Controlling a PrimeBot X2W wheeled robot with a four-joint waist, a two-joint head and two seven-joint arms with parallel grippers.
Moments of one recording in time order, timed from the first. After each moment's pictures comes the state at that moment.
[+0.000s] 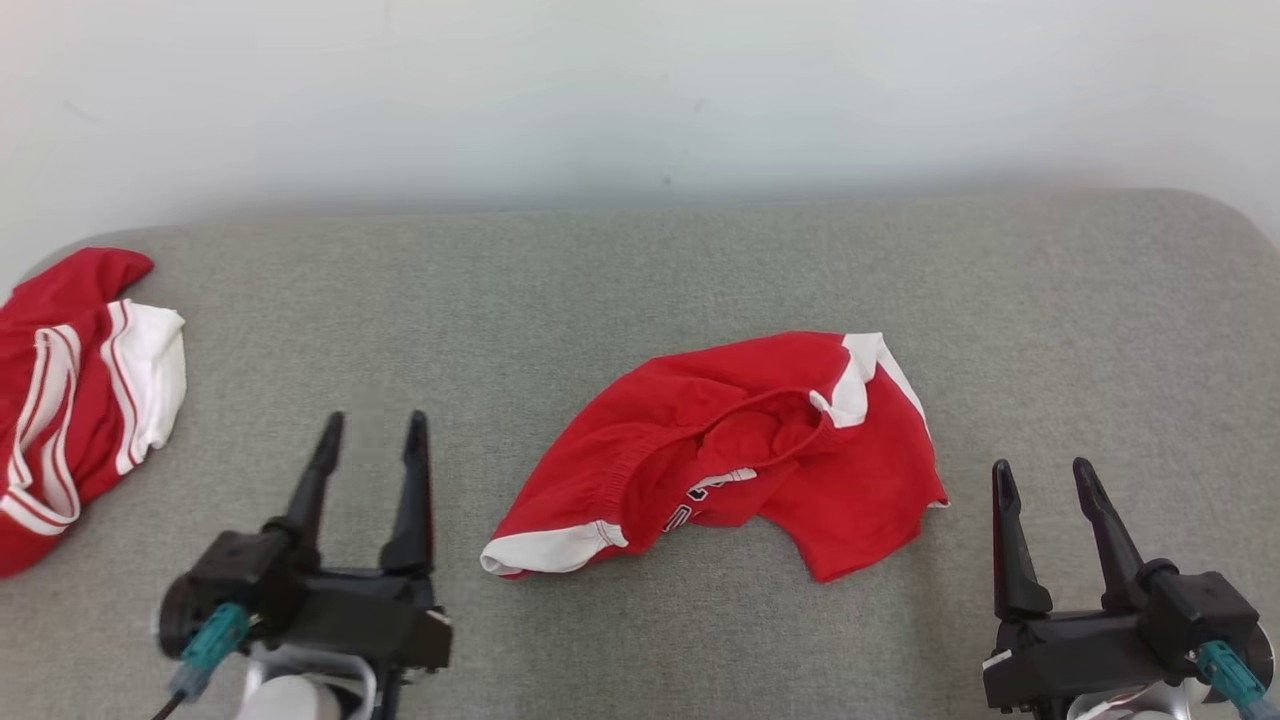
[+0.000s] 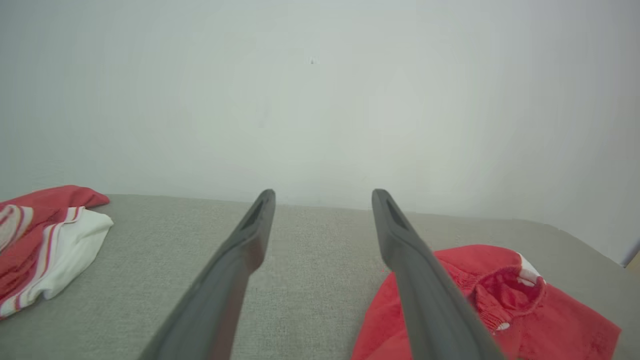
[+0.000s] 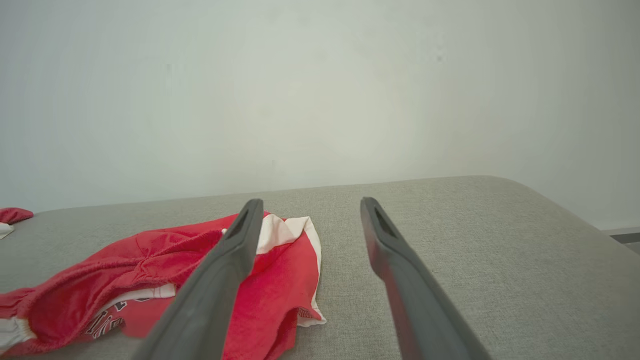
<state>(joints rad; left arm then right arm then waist) -0.26 0.14 -0.20 0.22 -0.38 -0.03 -0.26 -0.09 -0.06 -0.05 0.19 0.14 0.13 -0.26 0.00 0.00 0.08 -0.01</state>
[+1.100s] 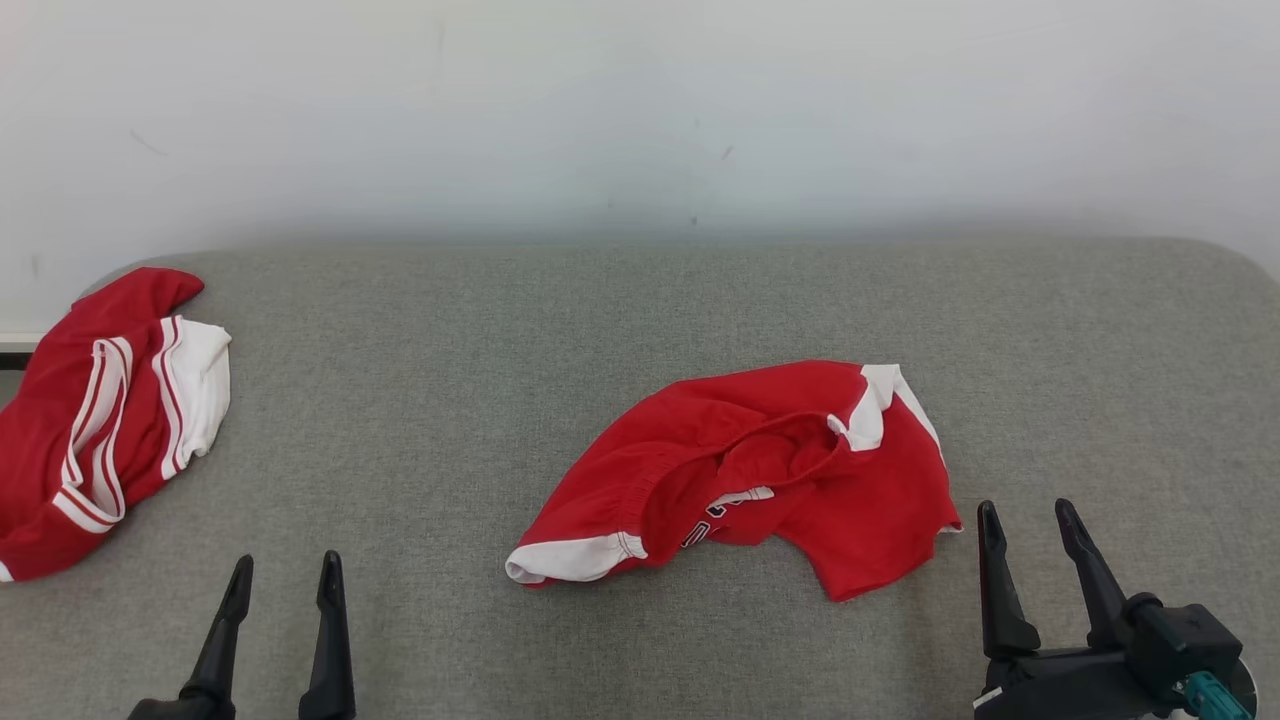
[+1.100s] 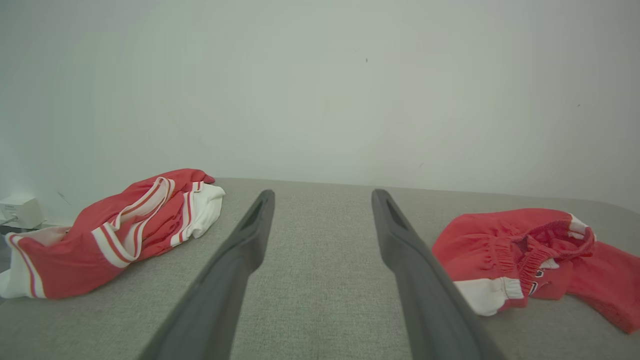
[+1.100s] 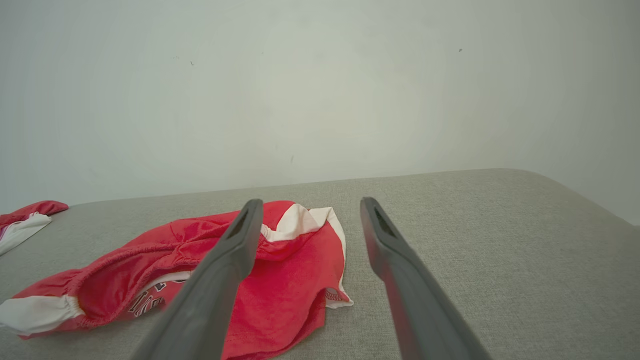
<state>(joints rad) 0.04 0.10 0.02 0.04 -0.21 -0.11 -0.26 -0.04 -0.07 -0.01 0.20 0.18 0.13 -0.26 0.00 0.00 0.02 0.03</state>
